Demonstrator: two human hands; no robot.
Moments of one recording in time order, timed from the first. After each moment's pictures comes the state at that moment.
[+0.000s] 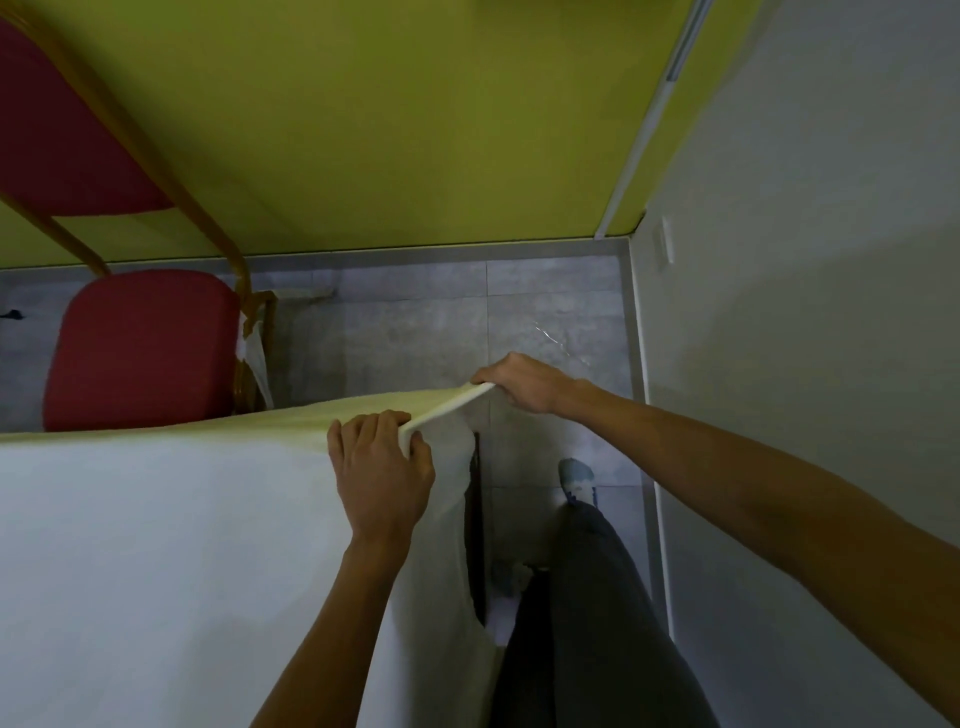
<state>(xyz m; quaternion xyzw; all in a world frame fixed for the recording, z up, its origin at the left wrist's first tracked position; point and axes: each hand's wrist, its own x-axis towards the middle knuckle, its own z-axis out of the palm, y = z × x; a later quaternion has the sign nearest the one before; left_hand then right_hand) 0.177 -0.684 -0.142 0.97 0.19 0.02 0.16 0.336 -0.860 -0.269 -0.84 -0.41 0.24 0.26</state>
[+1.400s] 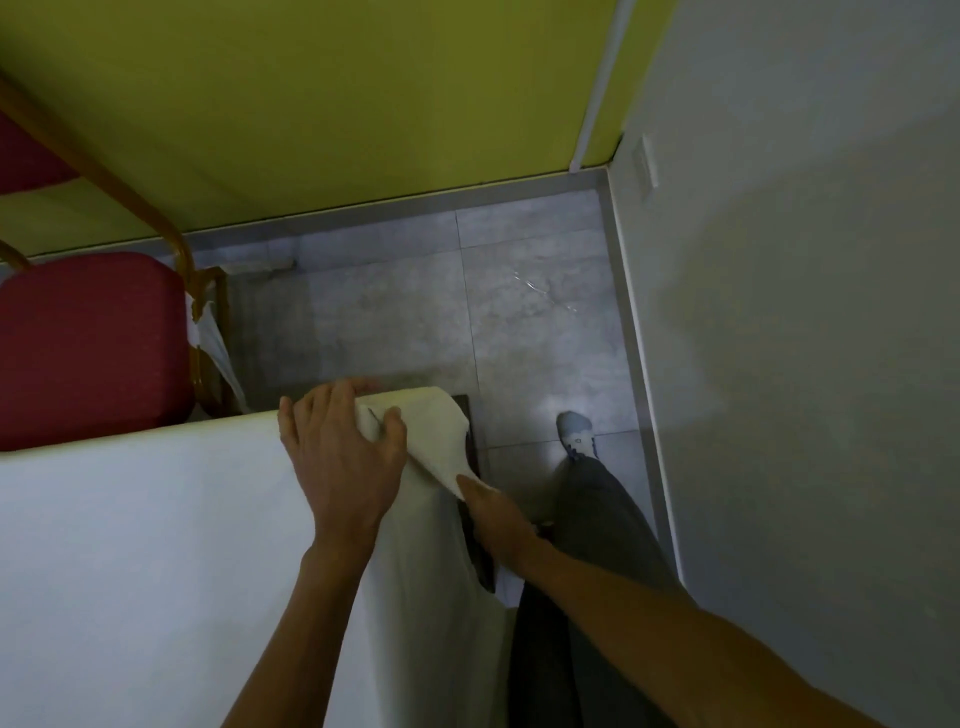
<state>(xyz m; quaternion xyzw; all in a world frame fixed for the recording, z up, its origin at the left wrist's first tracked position) 0.180 -0.678 -0.146 0.97 0.16 0.02 0.20 0.088 -0.827 -0.317 -0.84 -0.02 0.41 0.37</state>
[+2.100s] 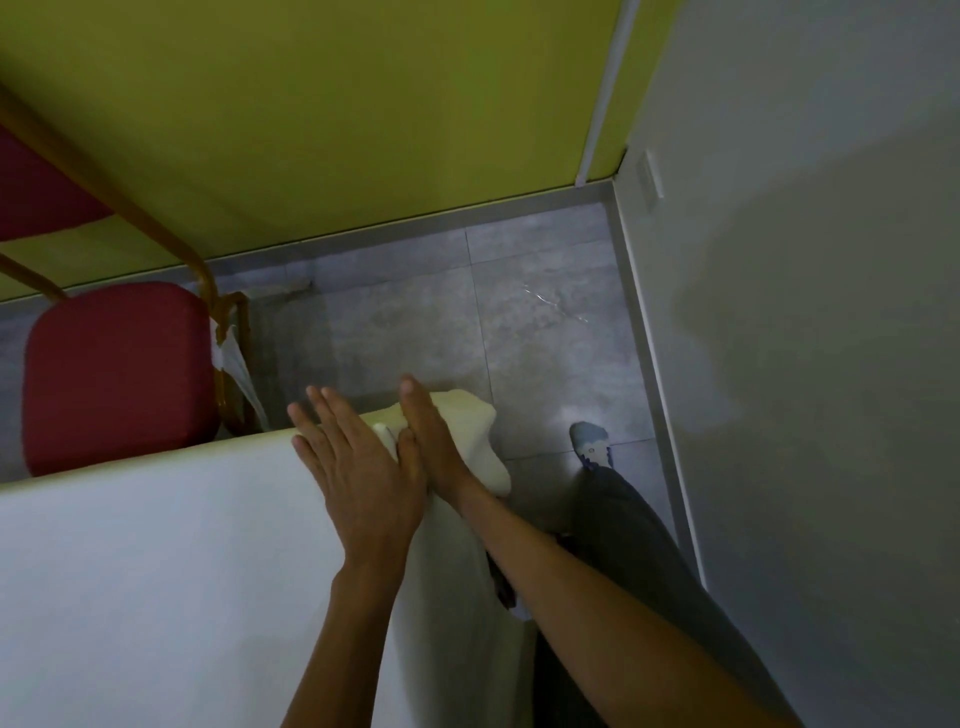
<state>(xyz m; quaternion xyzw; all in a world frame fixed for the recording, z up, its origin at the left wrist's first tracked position) 0.175 -0.685 -0.148 0.96 0.22 -0.04 0.14 0.205 -0.736 -0.227 -0.62 0.15 0.34 0.69</state>
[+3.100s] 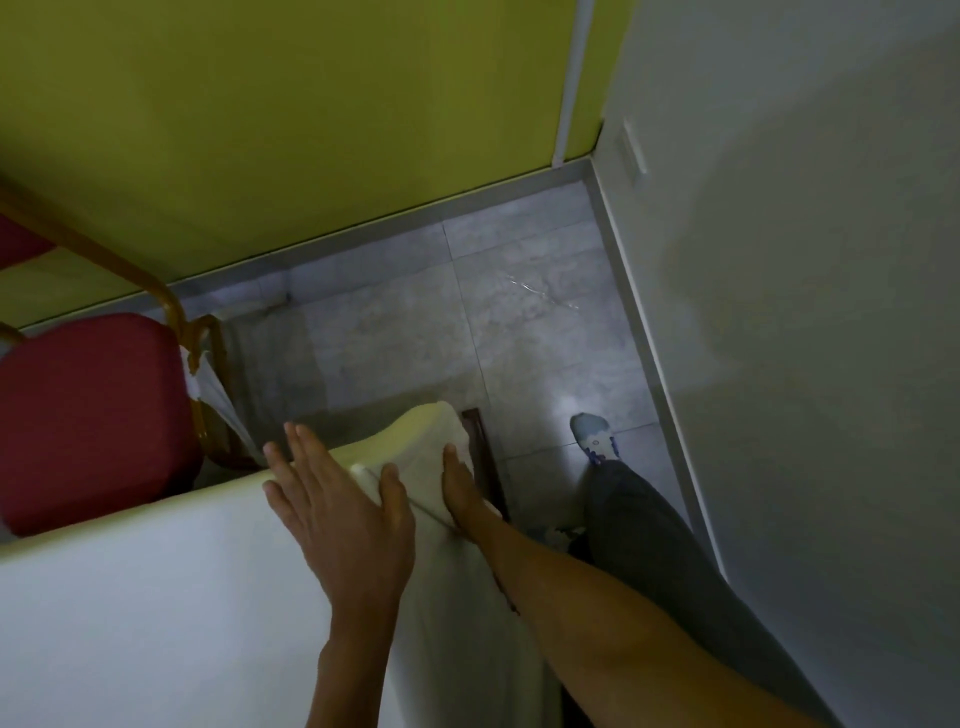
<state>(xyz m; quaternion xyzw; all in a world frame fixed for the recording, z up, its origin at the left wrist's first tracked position) 0.178 -0.682 -0.152 0.97 0.22 -0.03 0.13 0.165 -0.732 -0.359 -0.53 0.40 0.41 0.63</state>
